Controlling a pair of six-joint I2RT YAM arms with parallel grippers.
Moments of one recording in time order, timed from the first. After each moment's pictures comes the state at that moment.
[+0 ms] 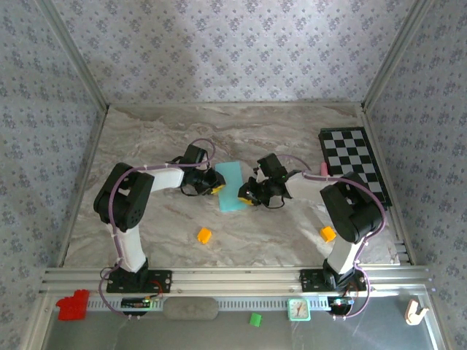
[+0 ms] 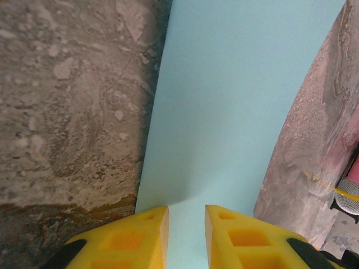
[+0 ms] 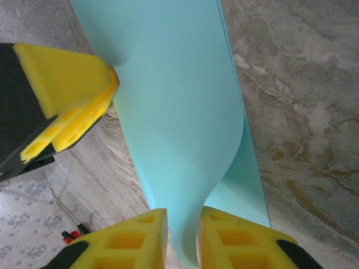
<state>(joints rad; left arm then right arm) -0.48 1.87 1.01 -0.15 0.49 -0.93 0.57 1.74 0.89 -0.13 -0.56 0.95</state>
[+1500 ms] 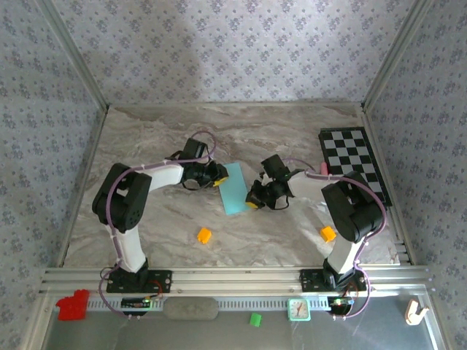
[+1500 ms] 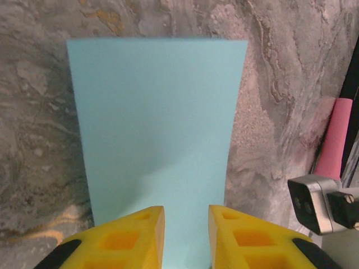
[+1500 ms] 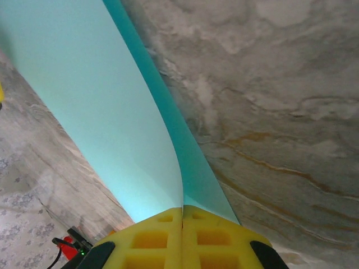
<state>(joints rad) -0.48 1.86 1.06 -0.13 0.51 -0.91 0.53 1.74 0.89 -0.27 -0.55 0.94</state>
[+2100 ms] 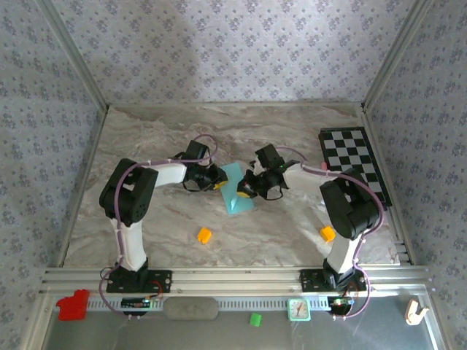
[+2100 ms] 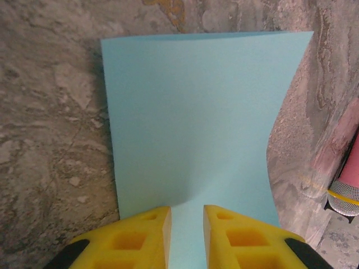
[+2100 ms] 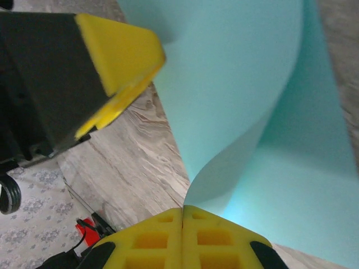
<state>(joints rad) -0.47 1.94 1.09 -0.16 0.52 -0.90 0.56 1.80 1.05 -0.26 -0.62 0.89</state>
